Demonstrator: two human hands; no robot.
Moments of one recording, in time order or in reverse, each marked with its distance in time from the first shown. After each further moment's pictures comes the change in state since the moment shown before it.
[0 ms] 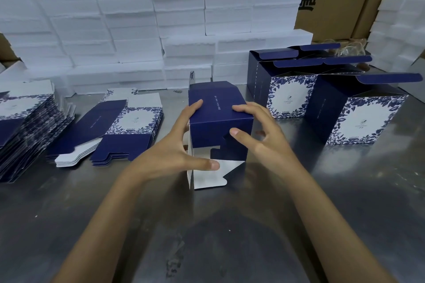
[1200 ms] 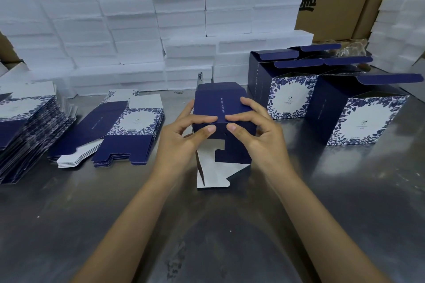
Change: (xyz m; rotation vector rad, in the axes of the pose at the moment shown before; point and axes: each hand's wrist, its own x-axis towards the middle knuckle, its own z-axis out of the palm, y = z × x) left_hand 0.012 -0.001 0.030 -0.250 0.448 0.223; right_hand 0.003 -0.002 0.018 0.169 0.134 -0.057
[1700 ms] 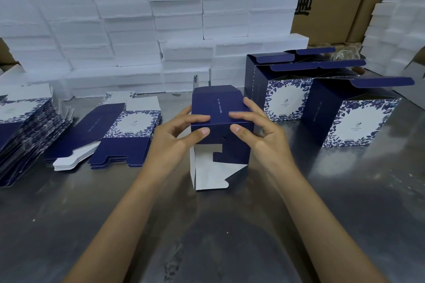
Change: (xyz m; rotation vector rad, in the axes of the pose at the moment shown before) left_hand 0.005 0.004 -0.010 -0.065 -0.036 -0.091; right_hand 0.000 0.001 -0.012 0.116 -0.046 0.042
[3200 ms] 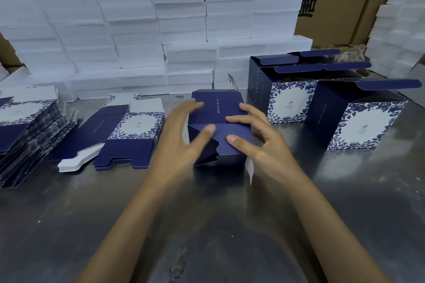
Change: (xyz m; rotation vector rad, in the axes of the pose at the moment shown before) left_hand -0.008 0.009 0.004 0.537 0.078 0.119; right_hand -0.006 -0.011 0.001 -0.213 -0.142 -0.008
